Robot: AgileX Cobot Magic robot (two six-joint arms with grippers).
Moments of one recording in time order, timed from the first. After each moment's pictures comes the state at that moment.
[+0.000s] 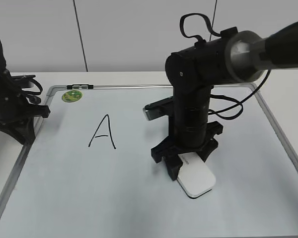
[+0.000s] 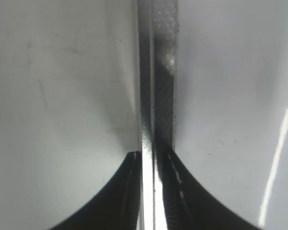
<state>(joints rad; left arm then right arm) -0.07 2.14 -1.47 -0.12 0.96 -0.04 0.57 2.11 -1.49 0.00 1.08 0.06</state>
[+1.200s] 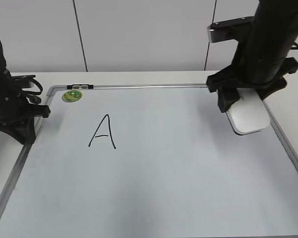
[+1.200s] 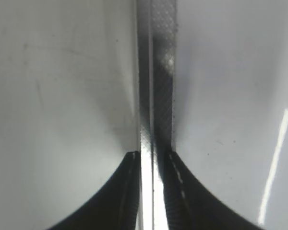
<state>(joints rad) -0.07 2.14 -1.47 -0.13 0.96 -0.04 0.38 1.77 -1.44 -0.13 1.07 0.18</state>
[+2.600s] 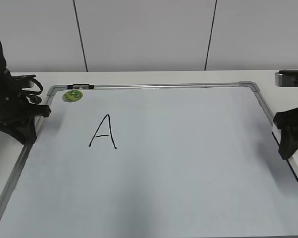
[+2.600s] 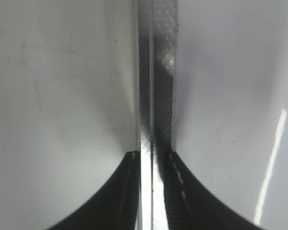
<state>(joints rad) -0.07 2.14 -1.47 -0.14 0.96 -0.04 0.04 1.70 -1.16 0.06 1.15 -0.05</state>
